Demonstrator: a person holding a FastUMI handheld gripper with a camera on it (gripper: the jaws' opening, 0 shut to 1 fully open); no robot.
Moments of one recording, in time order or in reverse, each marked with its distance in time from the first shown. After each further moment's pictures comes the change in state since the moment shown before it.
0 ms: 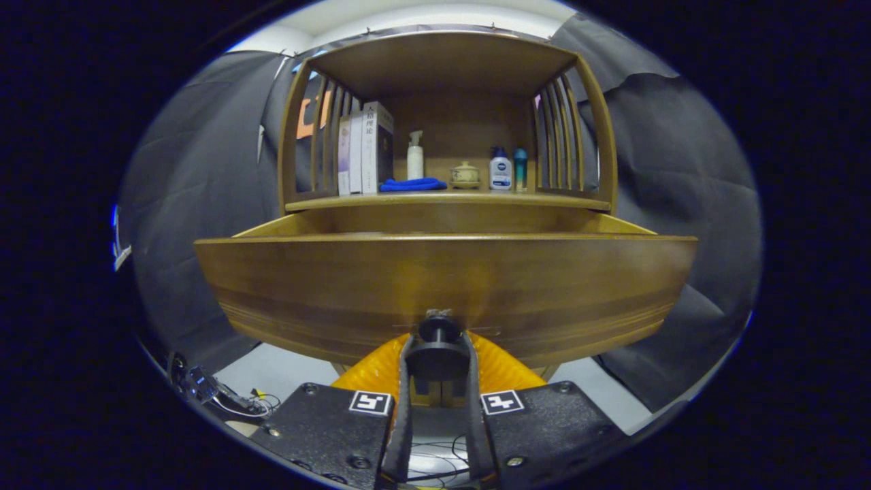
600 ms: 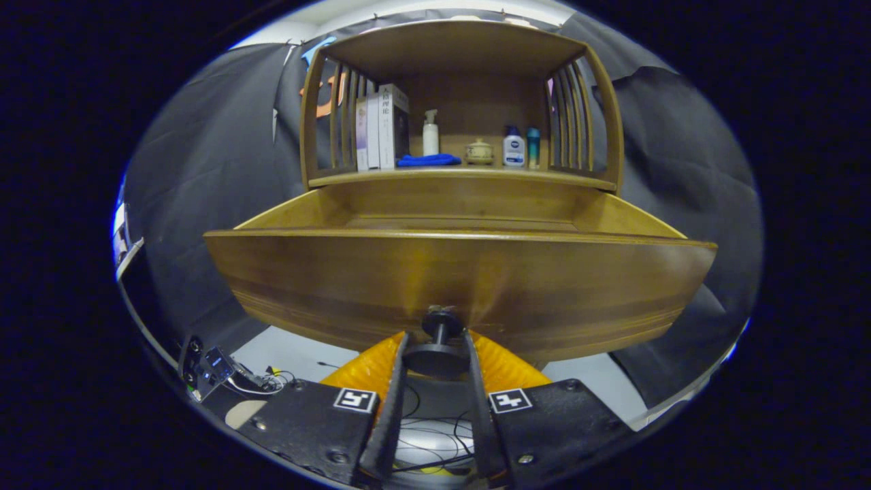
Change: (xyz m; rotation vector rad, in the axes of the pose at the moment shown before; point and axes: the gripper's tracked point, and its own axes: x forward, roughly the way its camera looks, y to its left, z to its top) arm -0.012 -0.001 0.002 -0.013 0.153 0.079
